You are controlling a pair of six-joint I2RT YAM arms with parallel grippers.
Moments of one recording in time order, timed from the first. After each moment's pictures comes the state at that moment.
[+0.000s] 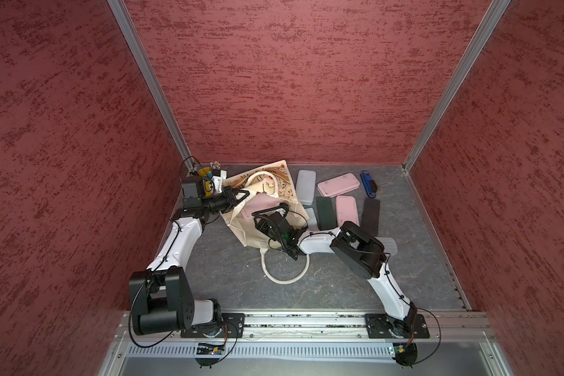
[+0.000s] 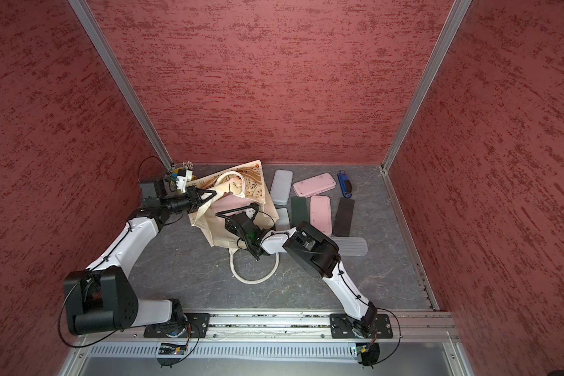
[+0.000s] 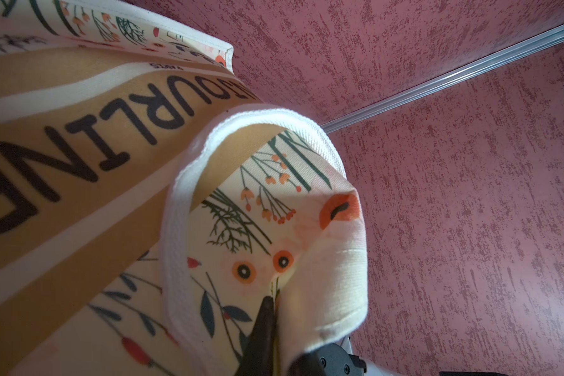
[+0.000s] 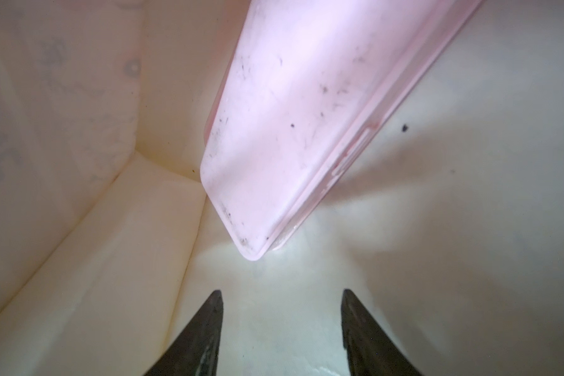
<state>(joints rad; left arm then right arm) 0.12 1.36 0.97 -0.16 0.96 -0.64 0.93 2.27 1.40 0.45 0.19 1.28</state>
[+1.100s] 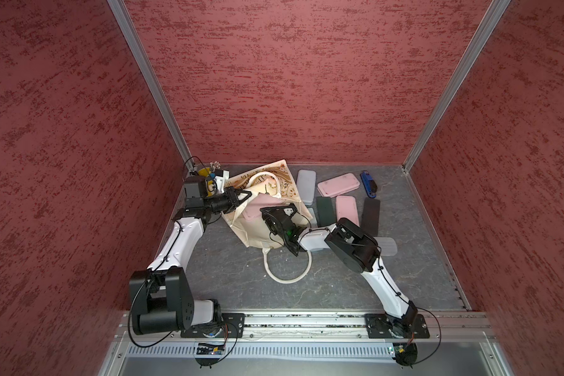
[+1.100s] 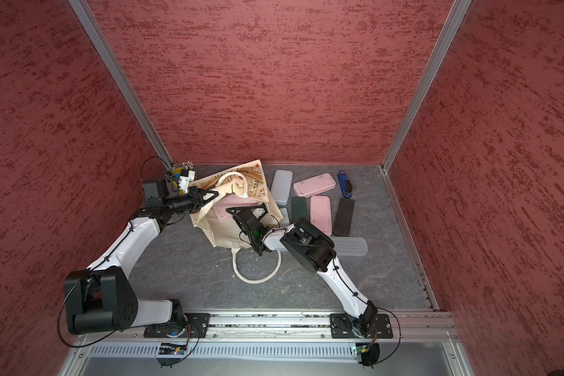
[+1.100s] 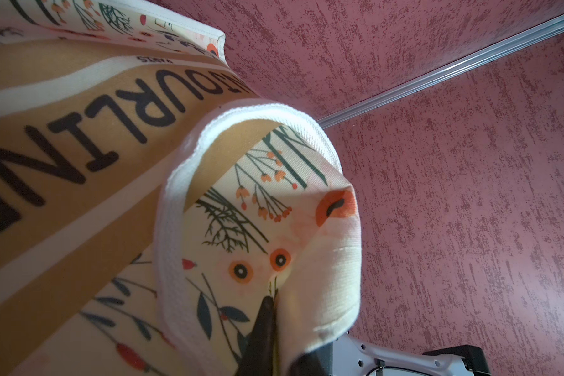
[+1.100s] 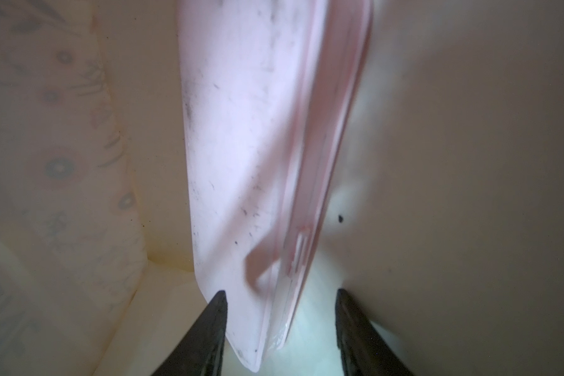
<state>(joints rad) 0.10 1.36 0.96 -0.16 0.96 -0.64 0.87 2.37 1.44 0.56 0.26 1.57</state>
